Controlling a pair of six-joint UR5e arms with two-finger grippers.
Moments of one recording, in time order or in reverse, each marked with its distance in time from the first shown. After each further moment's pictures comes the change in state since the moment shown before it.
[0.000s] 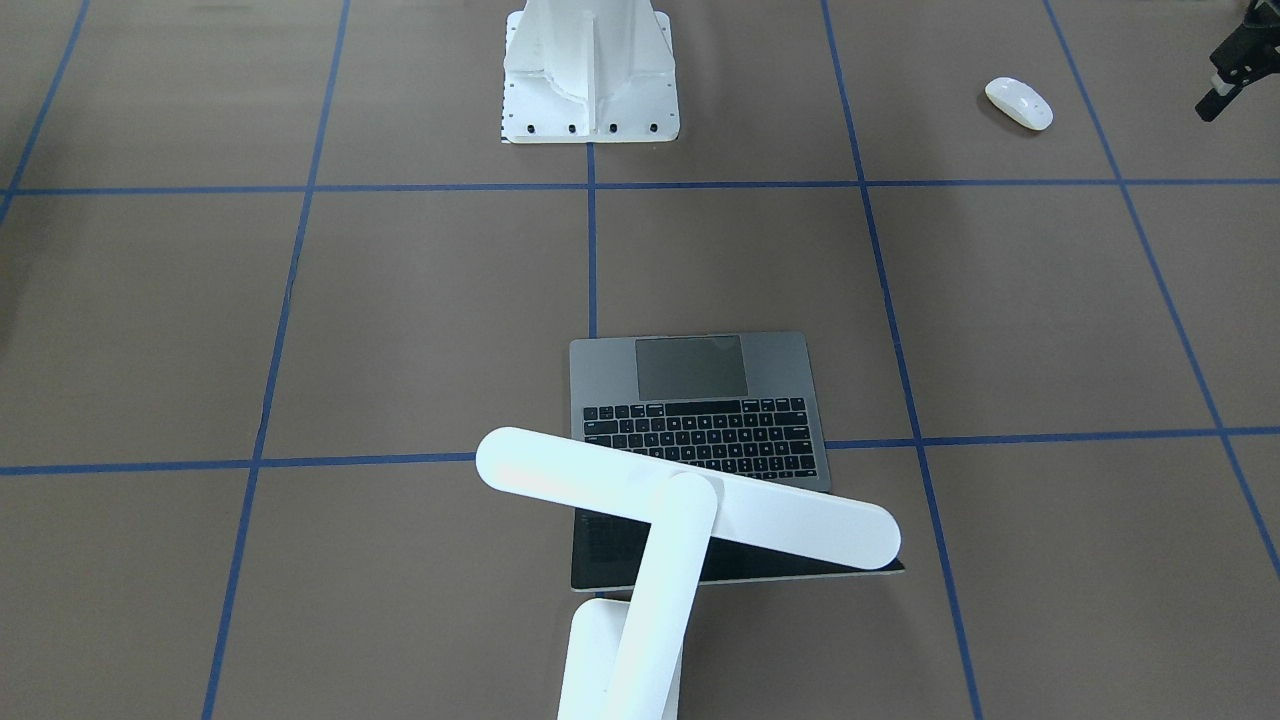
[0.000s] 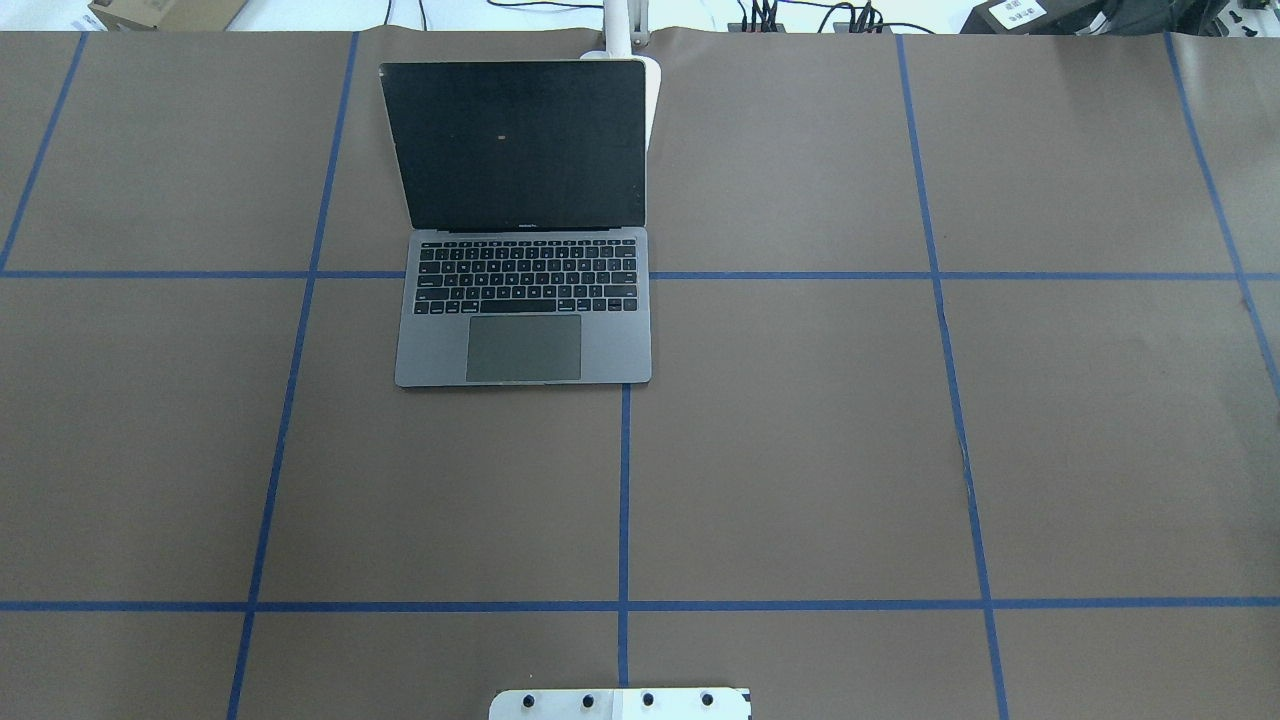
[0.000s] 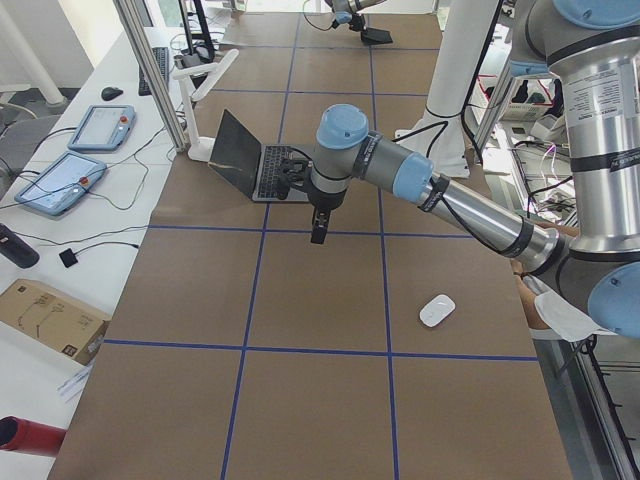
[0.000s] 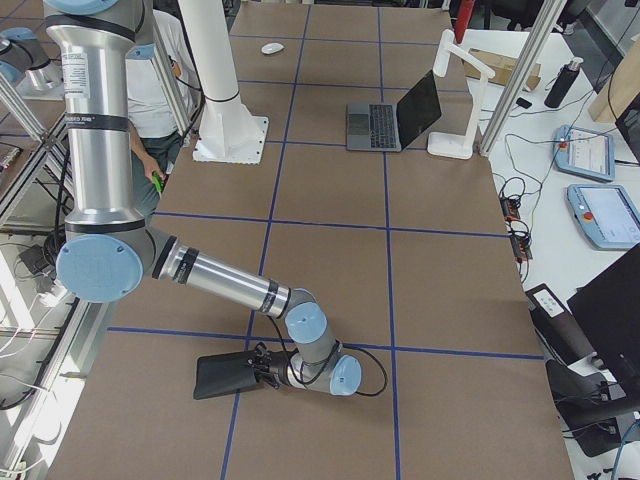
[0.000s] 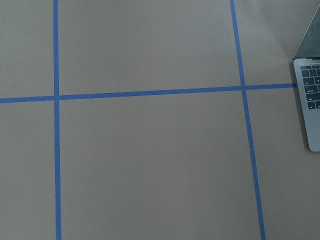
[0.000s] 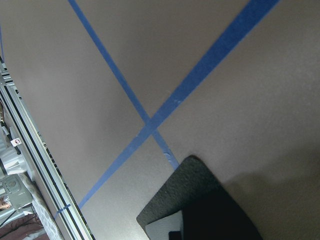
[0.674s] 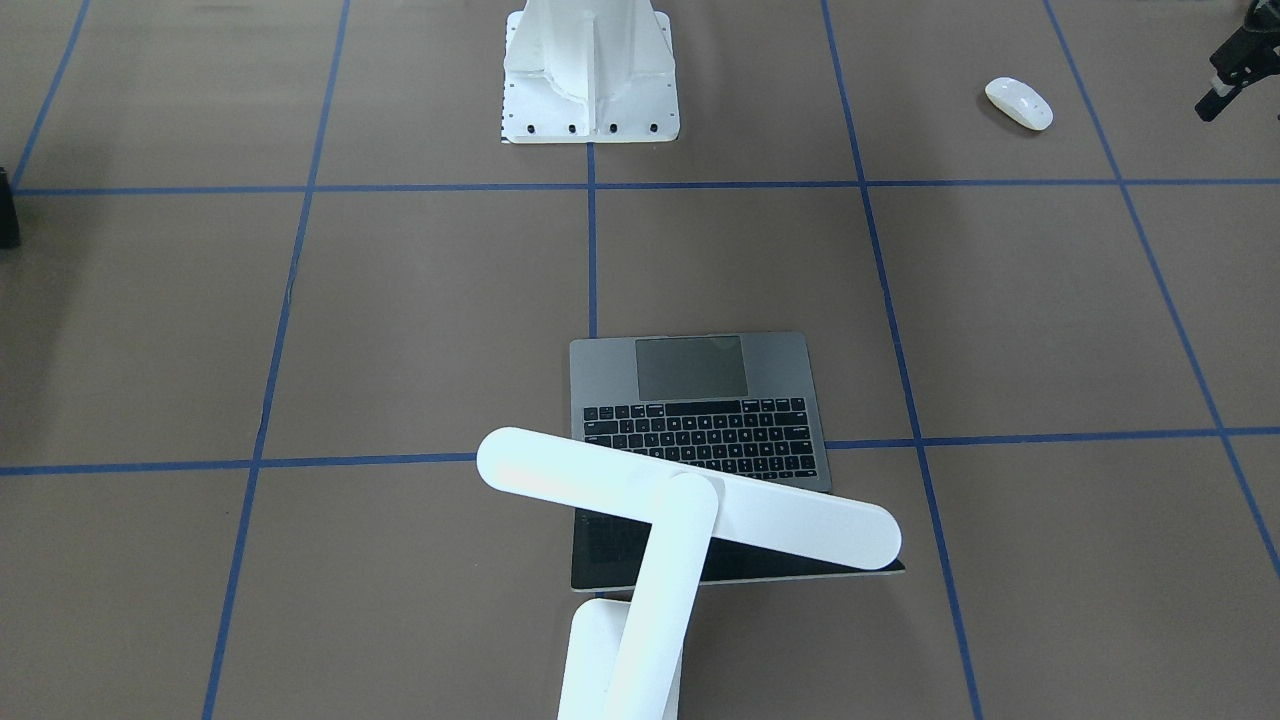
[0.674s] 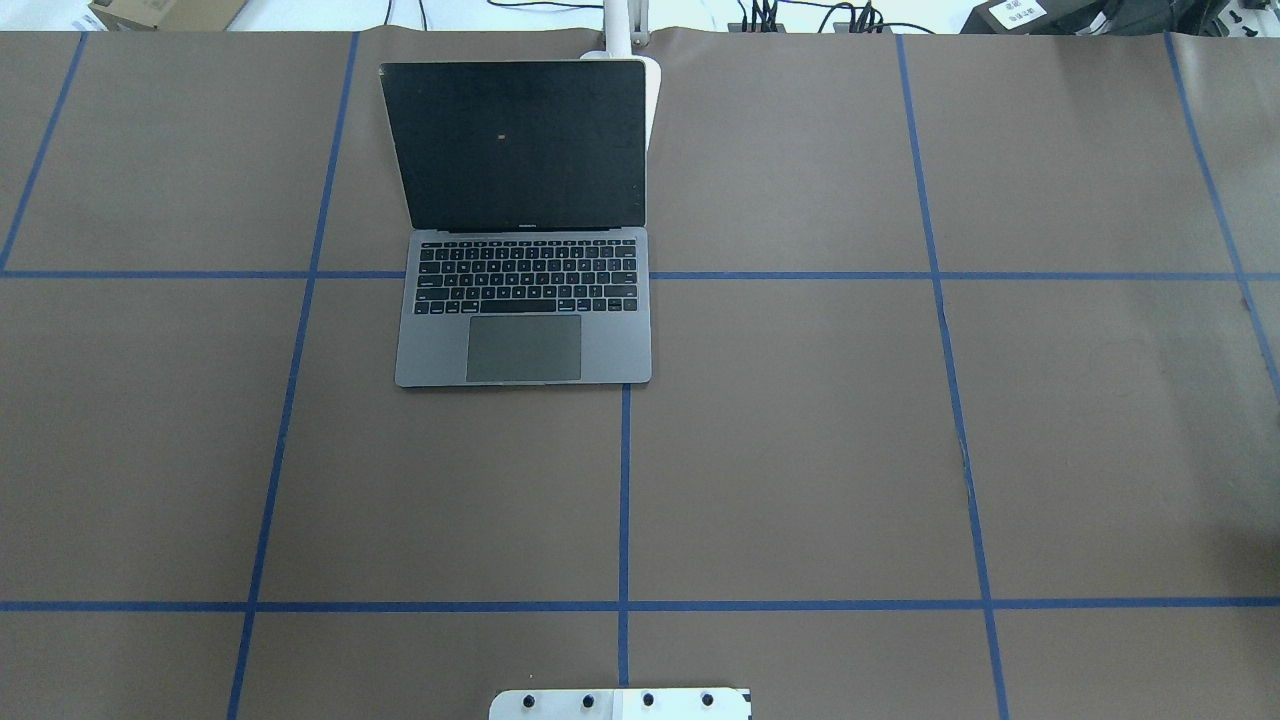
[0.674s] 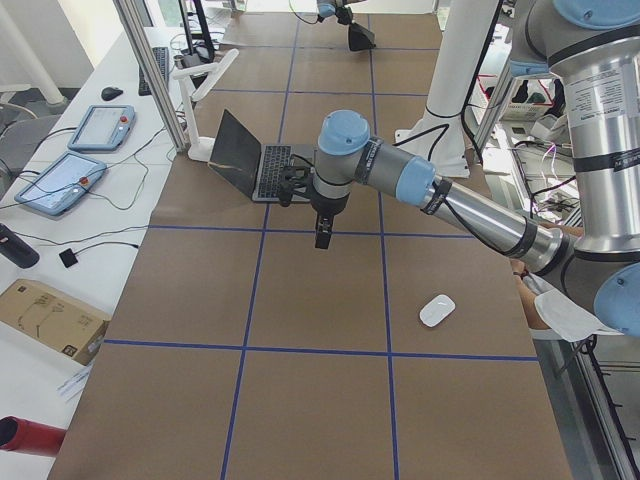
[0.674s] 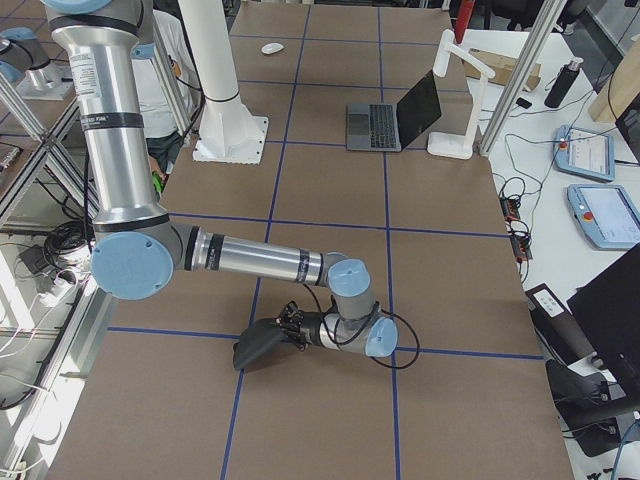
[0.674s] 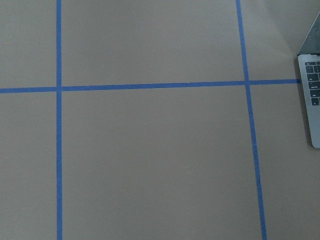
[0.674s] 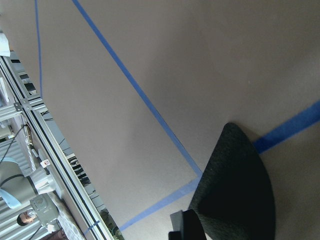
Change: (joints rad) left arm 0.001 0.021 0.008 0.005 -0.003 -0.015; right arm 0.039 0.171 0.105 -0.416 0.016 0.004
